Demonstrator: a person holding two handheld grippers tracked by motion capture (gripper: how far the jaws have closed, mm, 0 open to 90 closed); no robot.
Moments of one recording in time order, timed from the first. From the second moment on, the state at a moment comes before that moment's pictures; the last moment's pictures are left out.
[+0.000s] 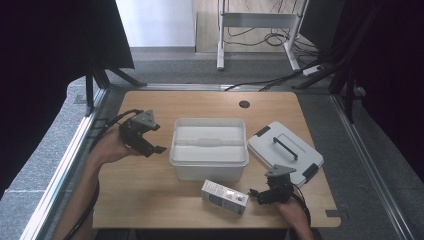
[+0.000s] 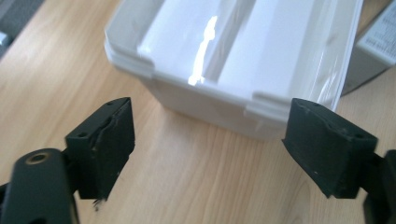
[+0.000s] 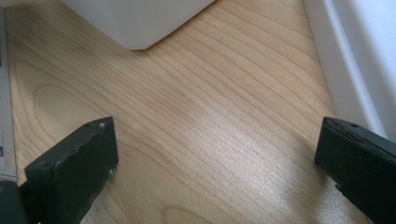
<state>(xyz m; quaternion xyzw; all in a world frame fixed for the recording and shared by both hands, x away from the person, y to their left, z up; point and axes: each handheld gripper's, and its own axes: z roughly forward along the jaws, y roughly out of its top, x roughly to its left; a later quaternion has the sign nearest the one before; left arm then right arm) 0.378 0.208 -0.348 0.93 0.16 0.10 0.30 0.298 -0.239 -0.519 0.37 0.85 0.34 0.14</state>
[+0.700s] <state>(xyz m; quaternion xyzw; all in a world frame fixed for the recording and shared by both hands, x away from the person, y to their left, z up) 0.413 0.099 -0.344 0.97 0.06 0.06 0.23 0.298 -0.239 -0.519 0.37 0.85 0.35 0.15</state>
